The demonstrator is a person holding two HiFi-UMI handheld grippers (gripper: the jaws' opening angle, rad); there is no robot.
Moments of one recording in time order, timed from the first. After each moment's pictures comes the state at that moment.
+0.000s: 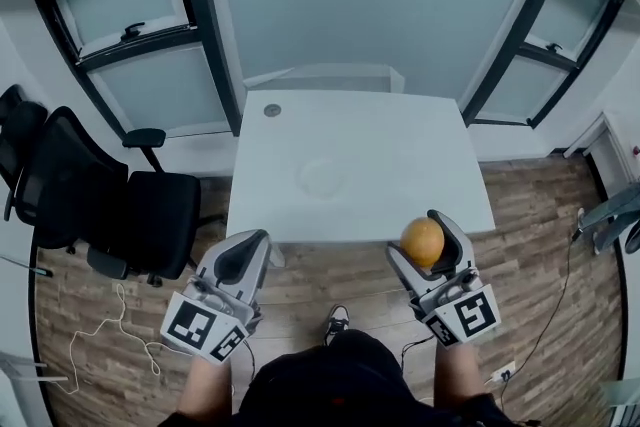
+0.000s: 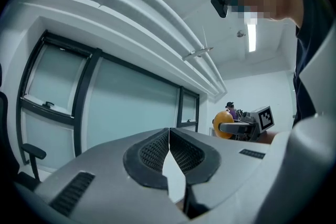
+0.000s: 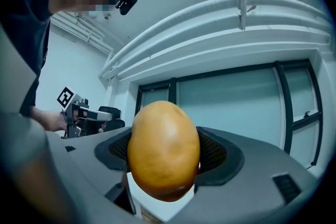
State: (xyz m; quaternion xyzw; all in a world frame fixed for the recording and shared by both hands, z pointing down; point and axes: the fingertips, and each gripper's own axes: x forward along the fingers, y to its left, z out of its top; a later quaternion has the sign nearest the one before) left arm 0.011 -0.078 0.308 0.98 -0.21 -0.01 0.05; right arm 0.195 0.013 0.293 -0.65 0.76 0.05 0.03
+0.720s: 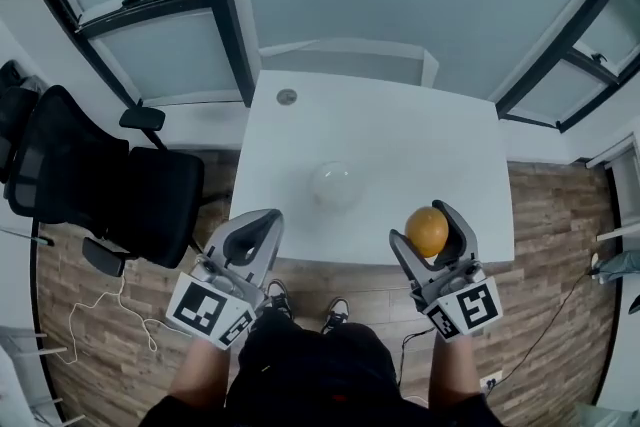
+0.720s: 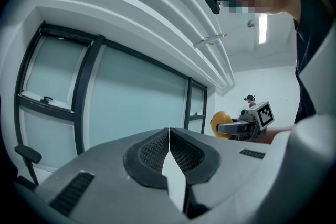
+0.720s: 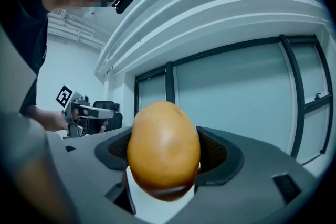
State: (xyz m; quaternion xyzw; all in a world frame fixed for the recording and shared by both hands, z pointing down) left arm 0.087 -0.230 0.356 0.97 -0.22 0.03 0.07; right arm 0.266 -0.154 0.365 -0.63 0.77 -0.02 -0.02
